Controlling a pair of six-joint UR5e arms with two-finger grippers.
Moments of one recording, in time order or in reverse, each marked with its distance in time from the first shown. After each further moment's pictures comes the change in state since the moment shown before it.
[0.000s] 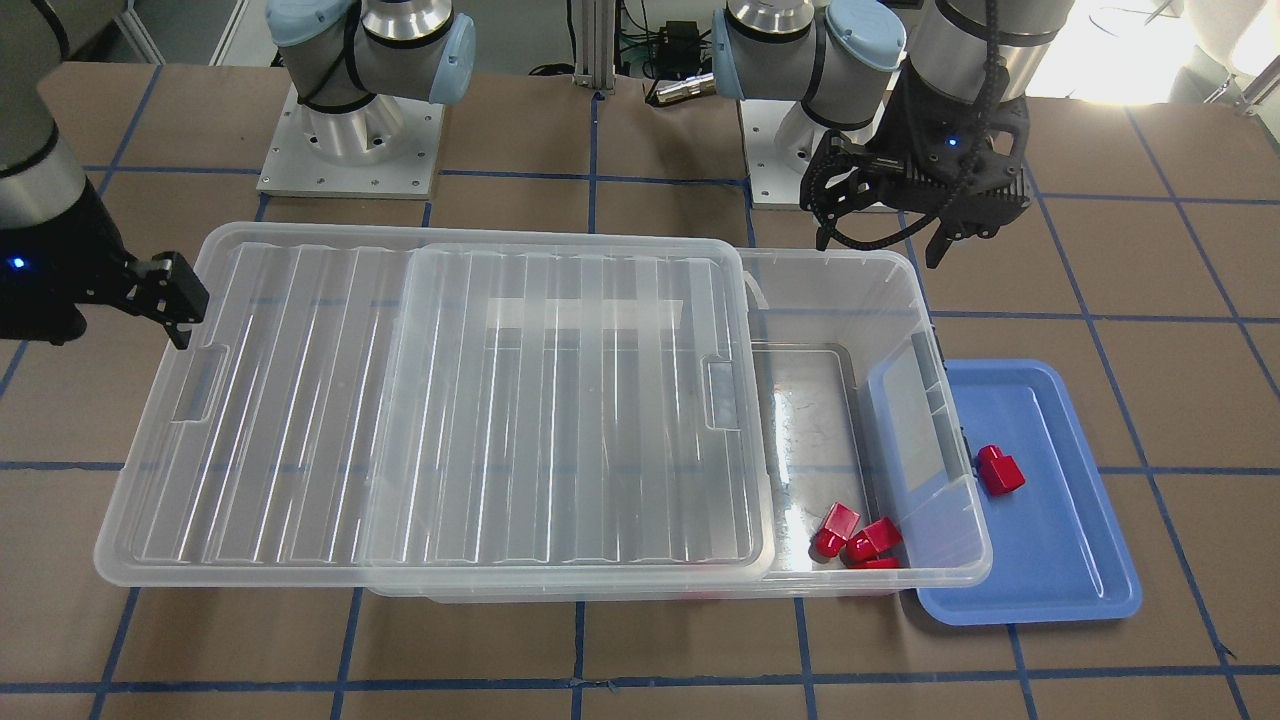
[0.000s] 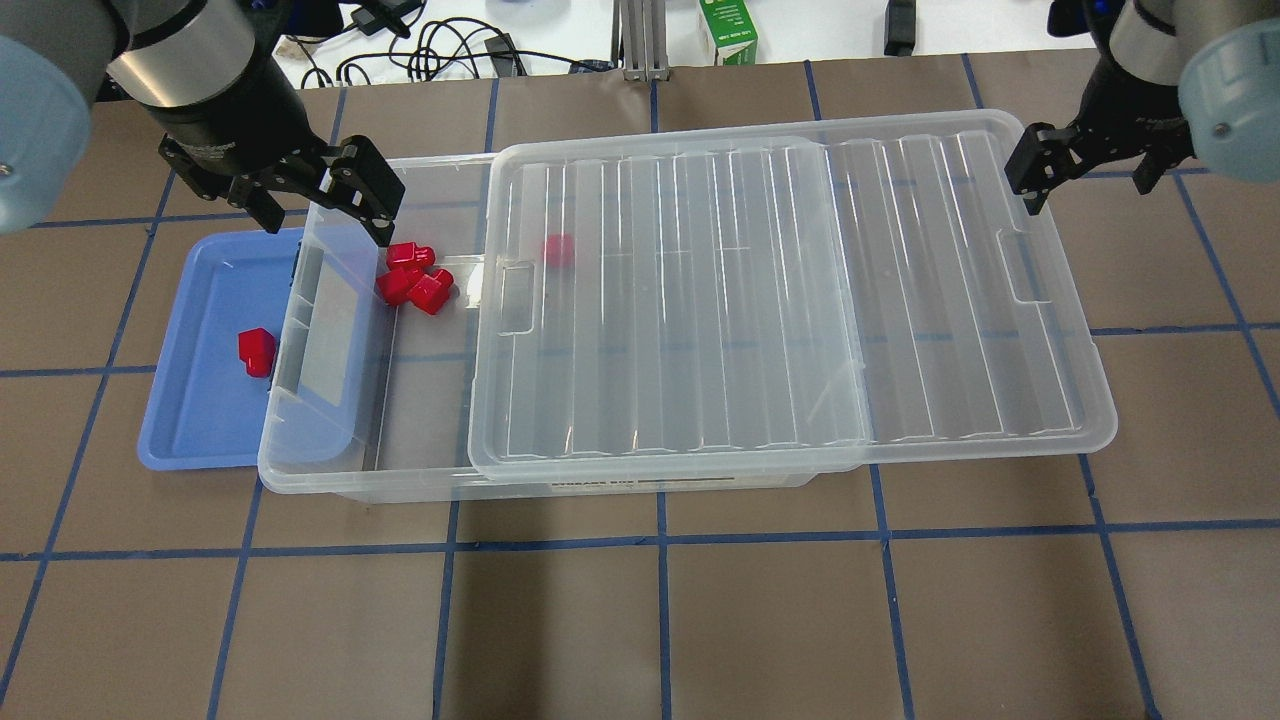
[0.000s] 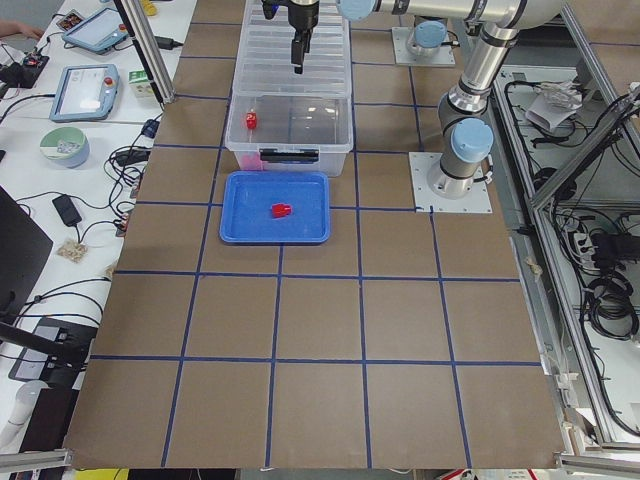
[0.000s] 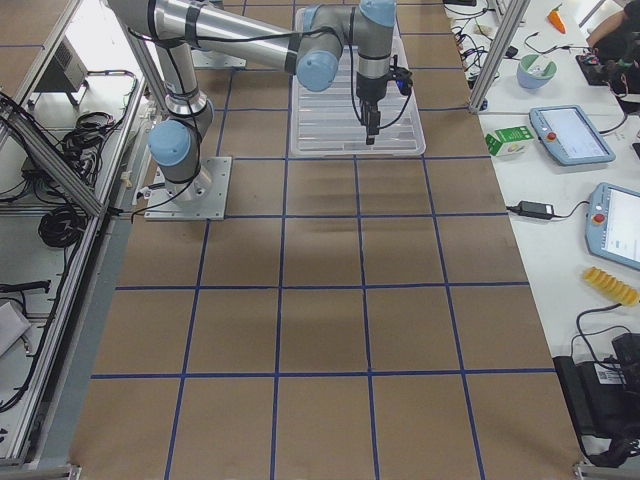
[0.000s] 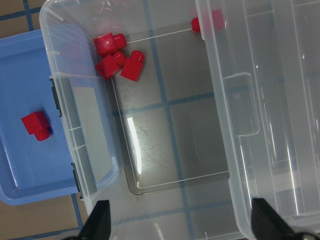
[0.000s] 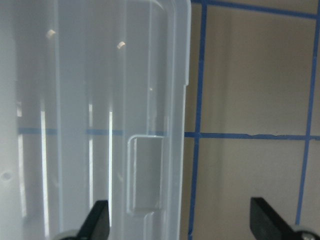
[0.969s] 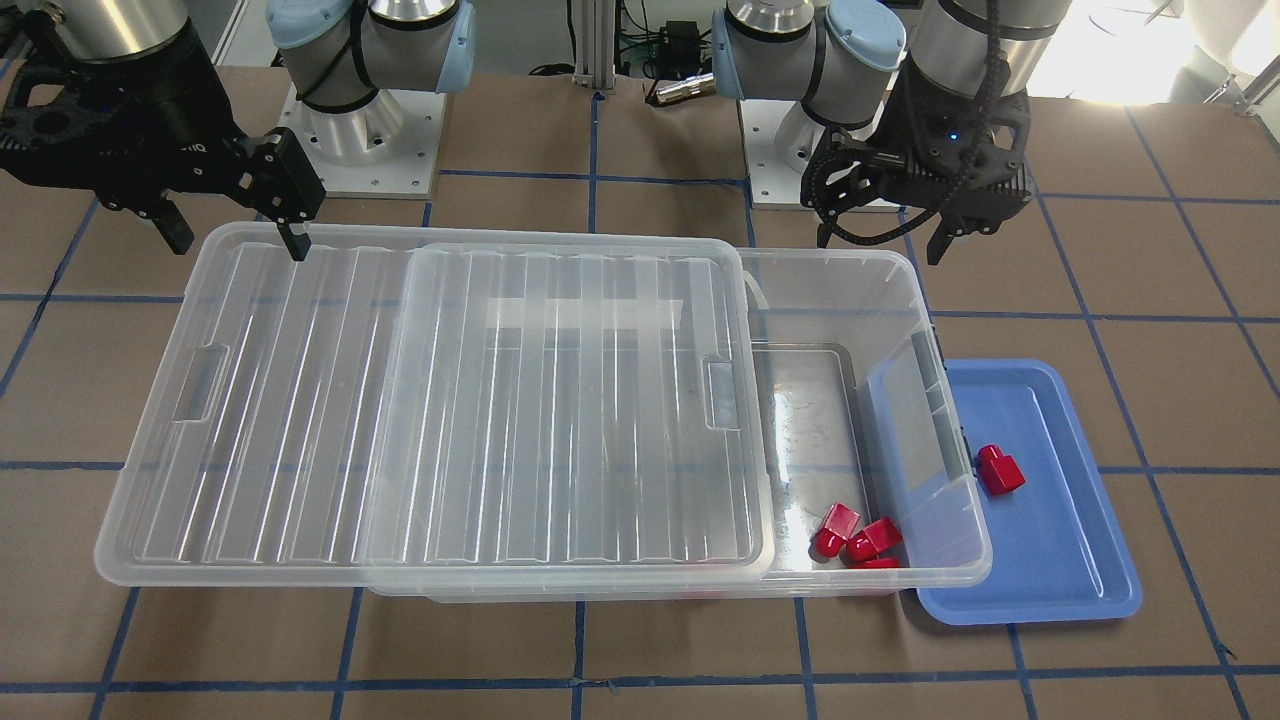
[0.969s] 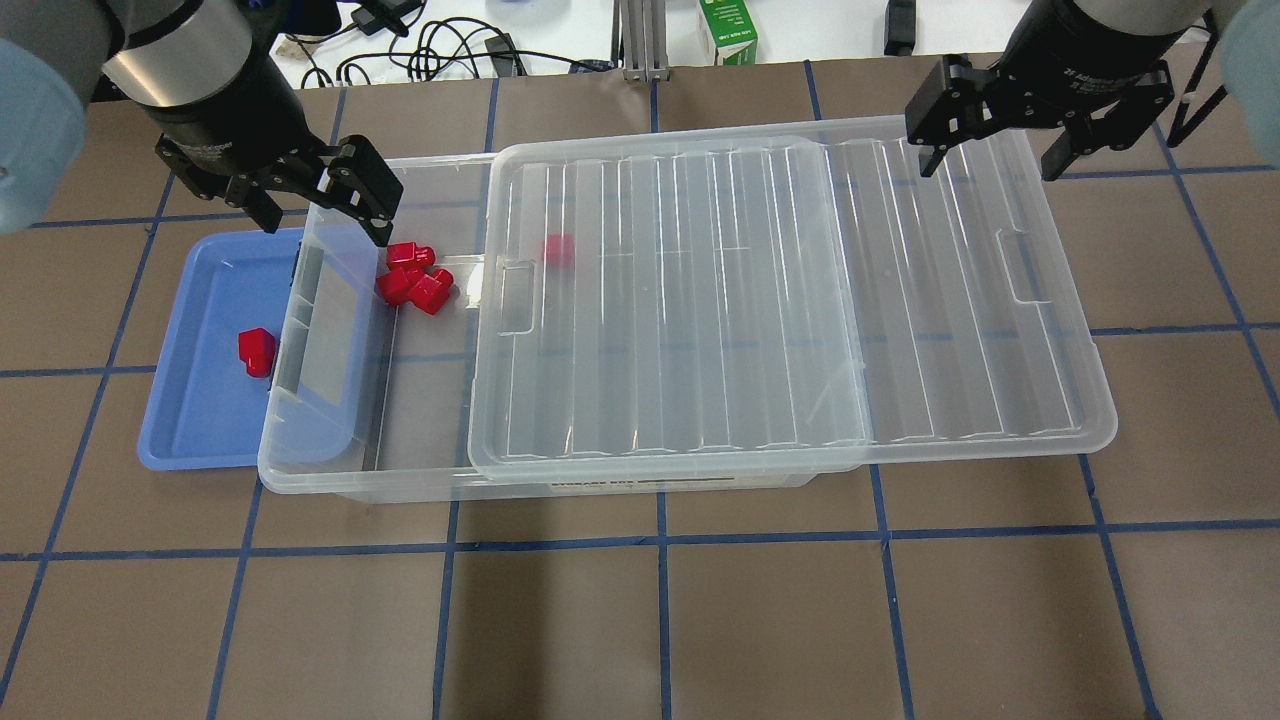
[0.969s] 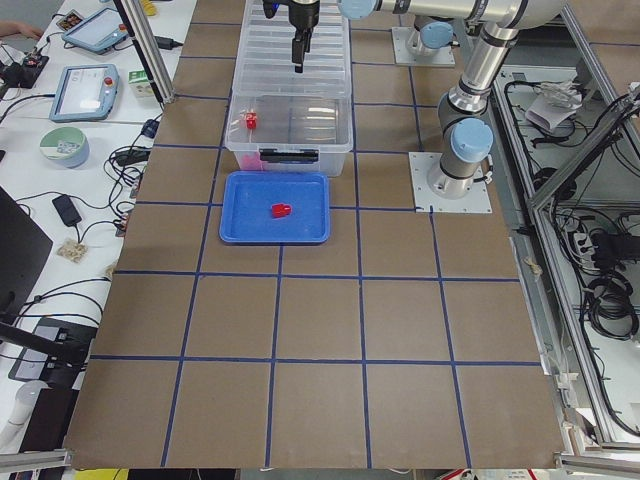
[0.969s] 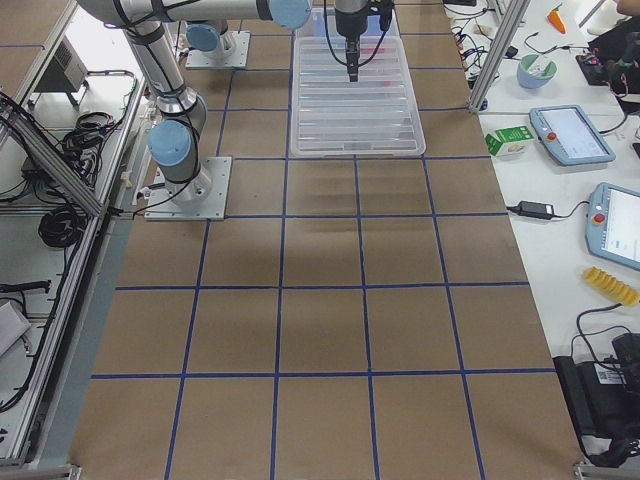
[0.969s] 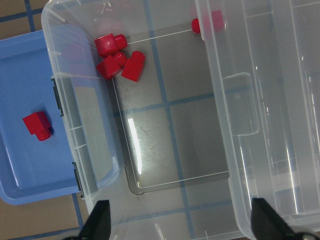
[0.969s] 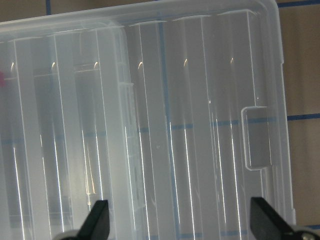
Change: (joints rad) left arm 0.000 0.005 0.000 -0.001 0.002 0.000; right arm 0.137 -0.090 -0.050 0.099 0.121 0.278
